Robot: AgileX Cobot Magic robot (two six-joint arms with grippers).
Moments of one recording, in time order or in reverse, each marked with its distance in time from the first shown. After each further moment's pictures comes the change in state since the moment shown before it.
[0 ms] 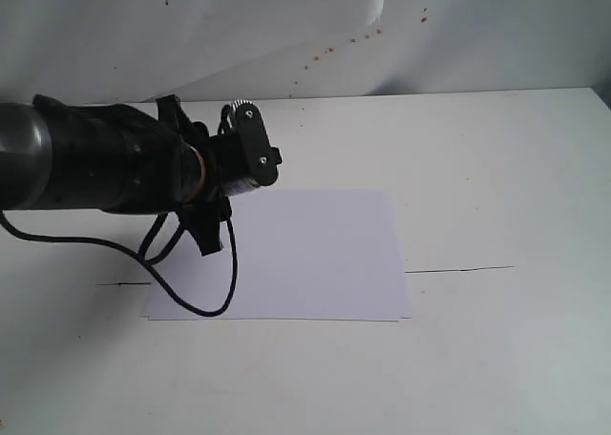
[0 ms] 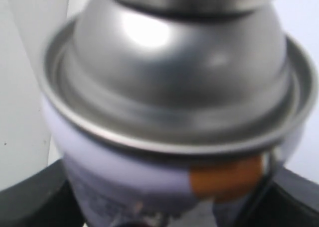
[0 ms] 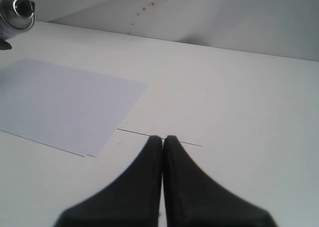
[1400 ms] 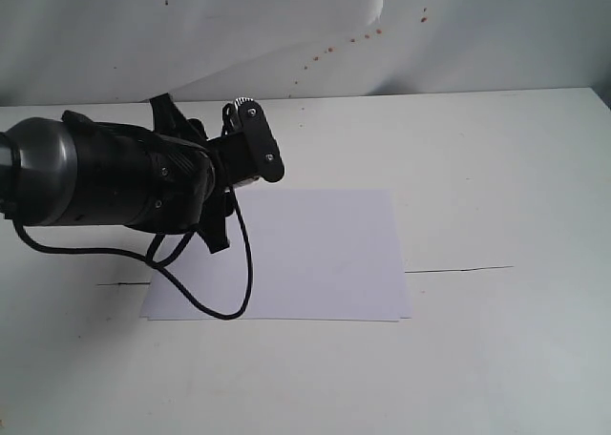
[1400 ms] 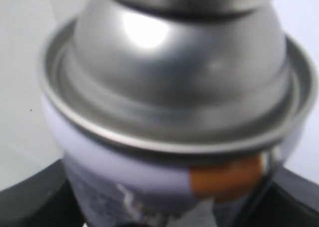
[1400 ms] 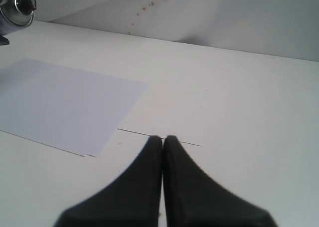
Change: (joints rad) left arm -0.066 0.012 -0.002 0.129 0.160 -0.235; right arm 0.000 0.000 0.000 0.000 0.000 0.000
